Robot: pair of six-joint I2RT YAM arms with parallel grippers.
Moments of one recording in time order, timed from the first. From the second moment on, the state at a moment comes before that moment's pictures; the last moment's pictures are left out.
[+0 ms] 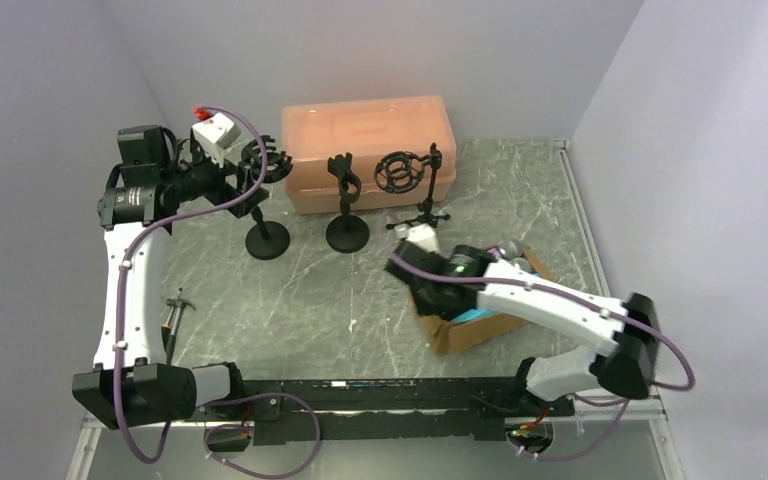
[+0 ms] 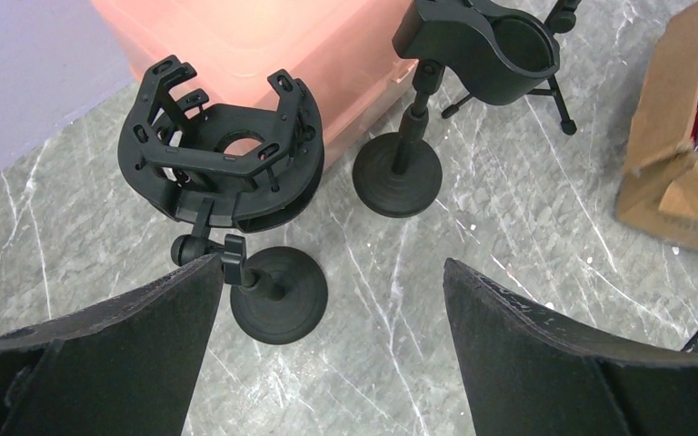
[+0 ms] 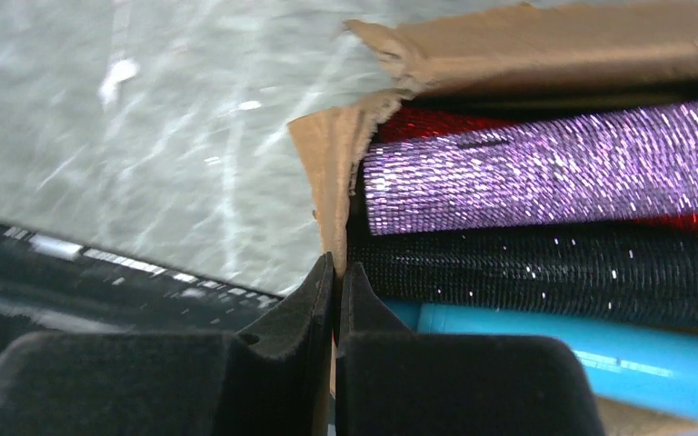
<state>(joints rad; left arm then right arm) 0.14 1.24 1.46 -0.78 0.76 0.43 1.01 1.29 1.14 -1.04 0.36 0.67</state>
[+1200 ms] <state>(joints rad) 0.05 1.08 1.10 -0.88 0.81 0.50 1.17 1.35 1.29 -0.83 0.19 0.49</state>
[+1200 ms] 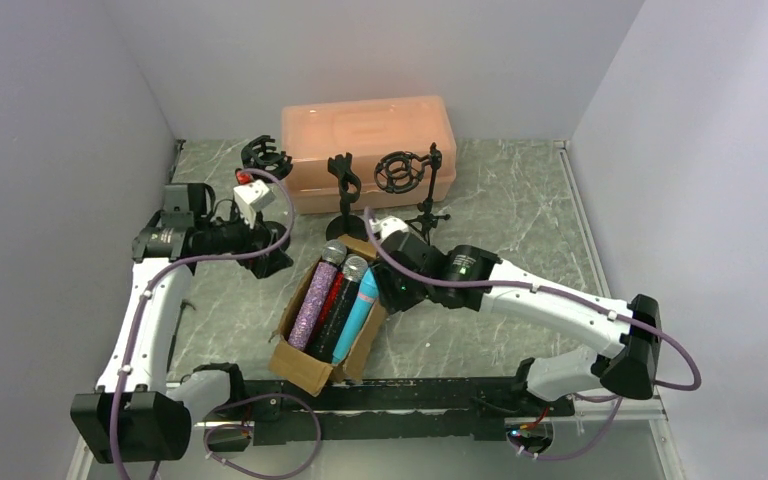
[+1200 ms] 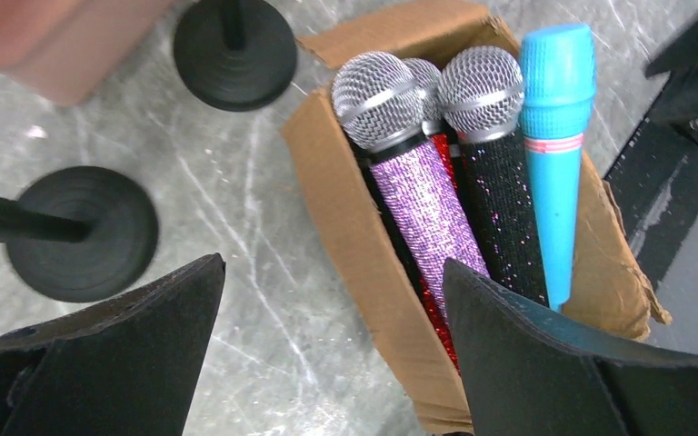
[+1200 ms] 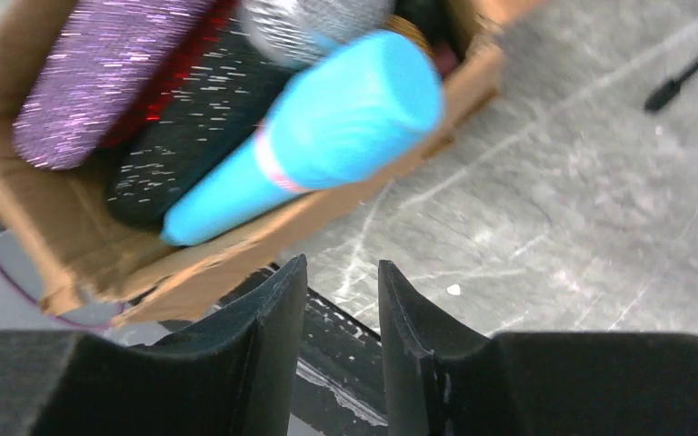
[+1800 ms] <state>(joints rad) -0.10 1.09 0.87 -0.80 0.75 0.48 0.92 1.46 1.12 -0.56 -0.11 0.61</state>
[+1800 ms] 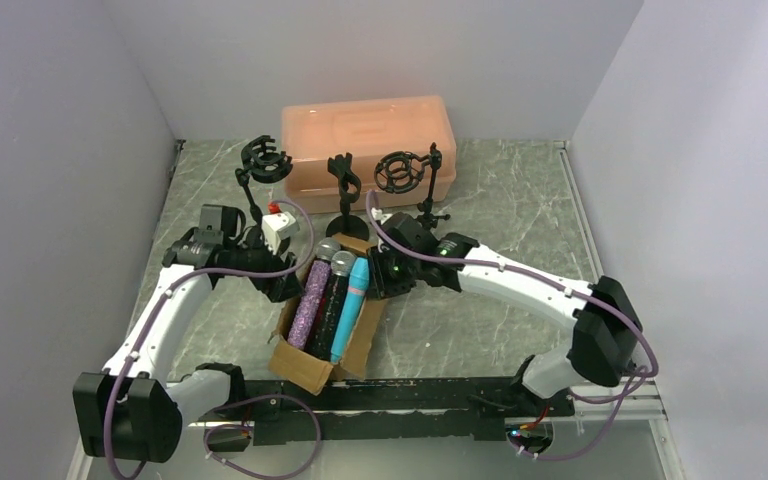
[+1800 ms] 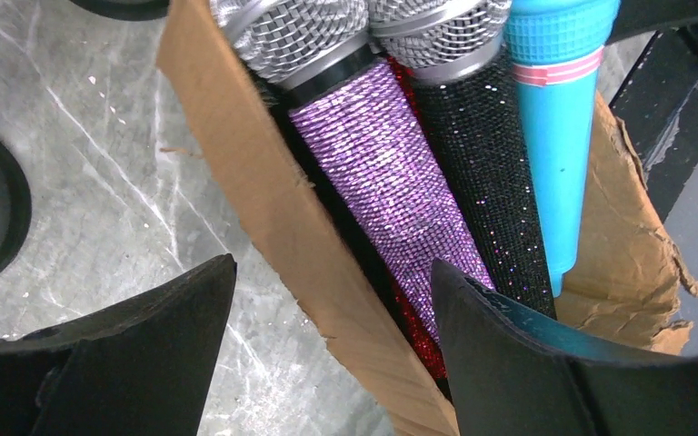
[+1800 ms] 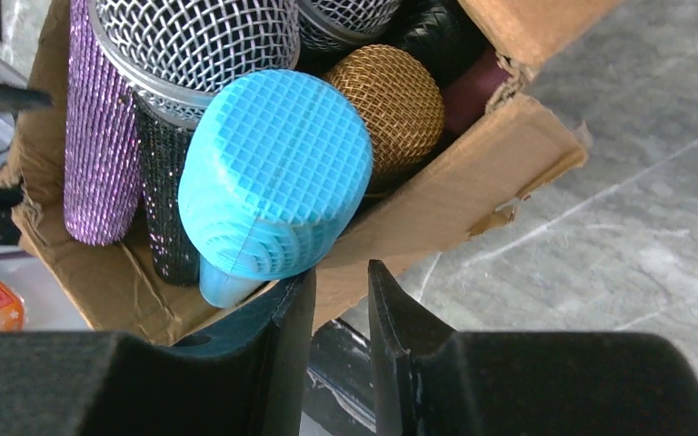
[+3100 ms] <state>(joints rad) -0.16 1.17 0.89 -0.79 0.52 0.31 0.90 1.54 1.24 -0.55 -0.04 0.60</state>
